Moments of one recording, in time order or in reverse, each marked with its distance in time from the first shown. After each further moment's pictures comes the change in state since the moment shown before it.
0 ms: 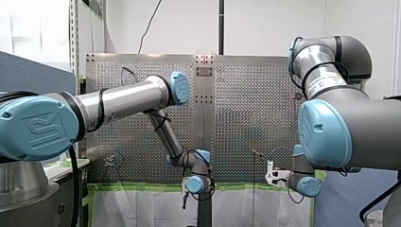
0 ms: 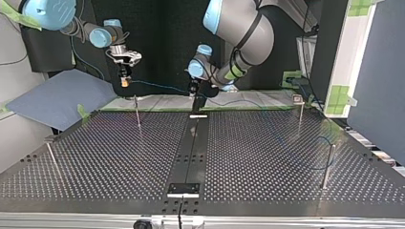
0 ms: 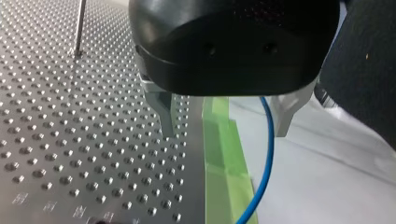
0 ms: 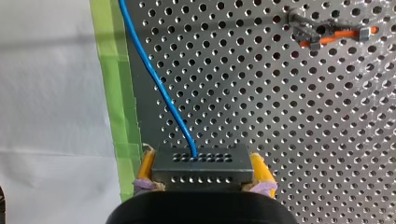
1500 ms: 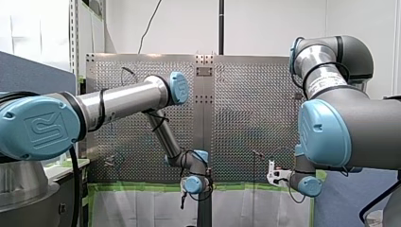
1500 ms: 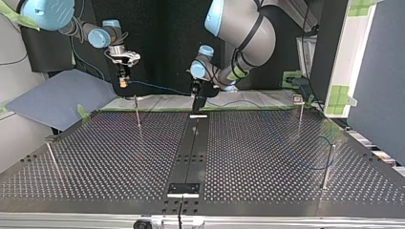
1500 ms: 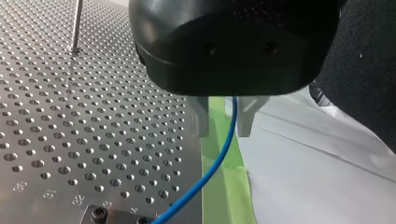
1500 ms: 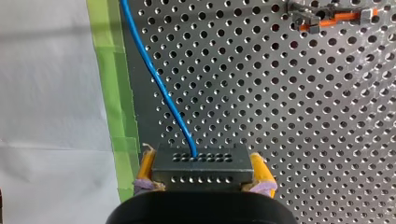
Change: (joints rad) left arm 0.015 0.000 -0.010 0.008 0.008 0.010; right arm -0.010 0.000 -0.005 0.004 -0.001 -0.003
